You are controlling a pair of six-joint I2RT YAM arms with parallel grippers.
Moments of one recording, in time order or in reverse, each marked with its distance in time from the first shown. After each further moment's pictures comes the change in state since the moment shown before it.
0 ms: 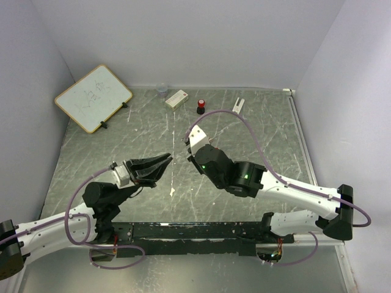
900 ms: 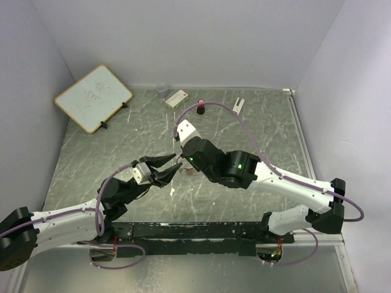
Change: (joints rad) left arm 0.000 0.169 -0.021 0.016 -0.027 0.057; right arm 0.011 0.129 0.238 -0.261 -0.023 0.003
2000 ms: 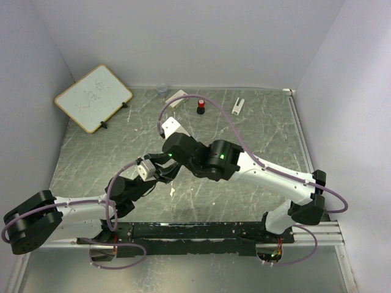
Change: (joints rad) left arm 0.000 0.257 0.007 0.299 -0.047 -0.005; right arm 0.041 0.231 0.322 -0.336 0.029 0.090
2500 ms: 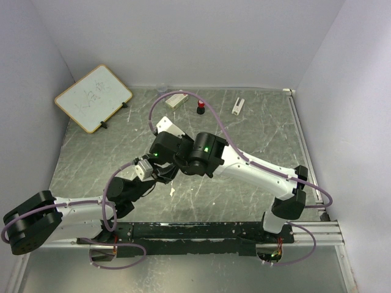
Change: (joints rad) left arm 0.000 -0.012 -0.010 0.019 -0.001 -0.026; right arm 0.014 0.152 0.249 -0.272 0.074 0.051
